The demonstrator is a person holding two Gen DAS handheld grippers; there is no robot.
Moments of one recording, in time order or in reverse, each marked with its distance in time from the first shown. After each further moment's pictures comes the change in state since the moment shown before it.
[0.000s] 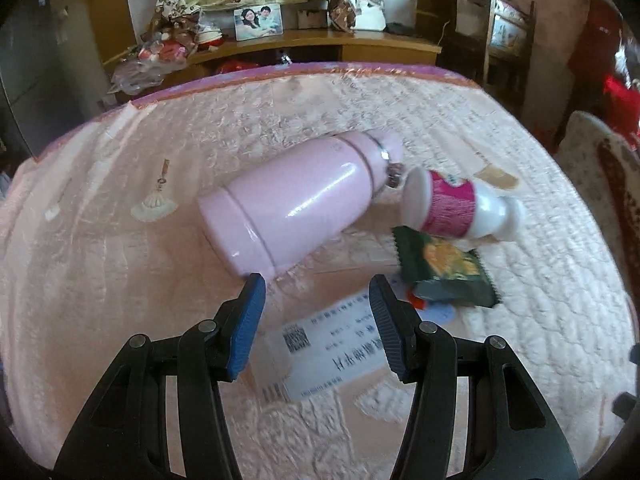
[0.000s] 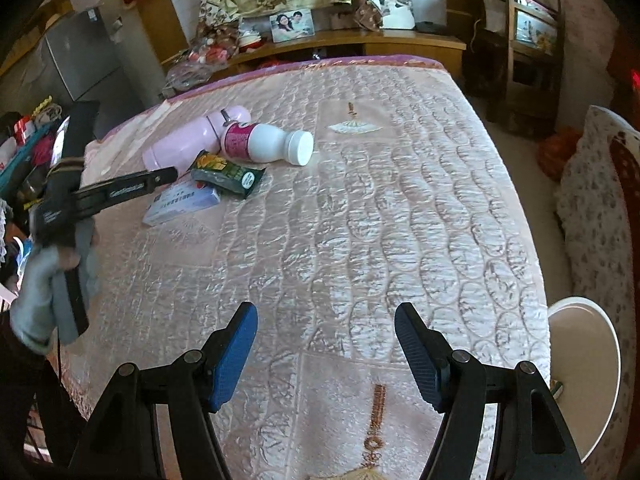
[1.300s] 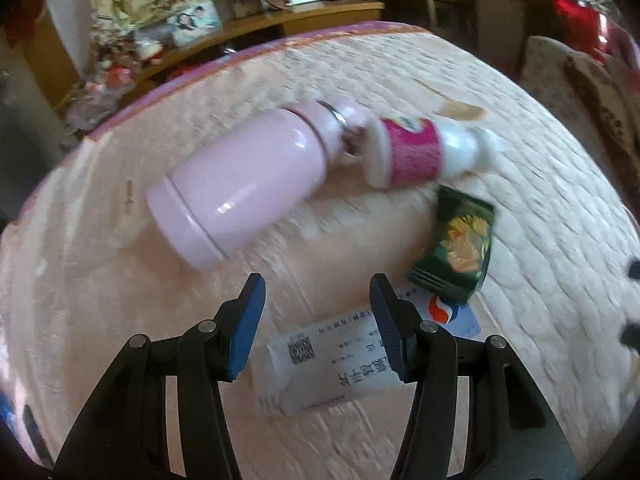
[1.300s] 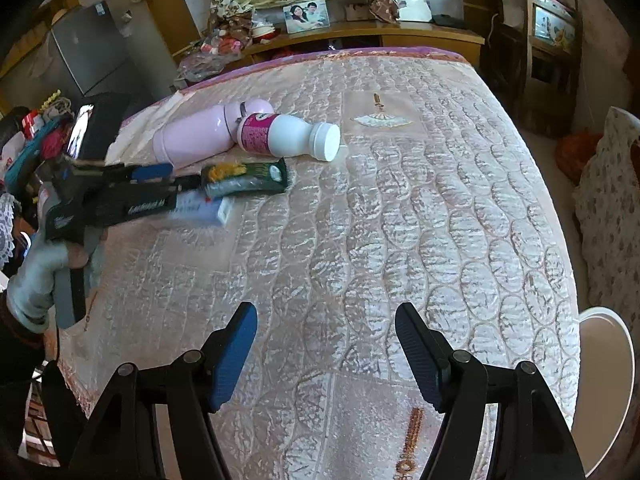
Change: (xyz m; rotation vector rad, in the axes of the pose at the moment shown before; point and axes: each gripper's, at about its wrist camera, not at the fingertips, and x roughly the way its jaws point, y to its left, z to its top) left arm 0.006 -0.016 -0.008 0.264 0.087 -0.074; right arm 0.019 0.017 0.013 -0.019 0.027 0.056
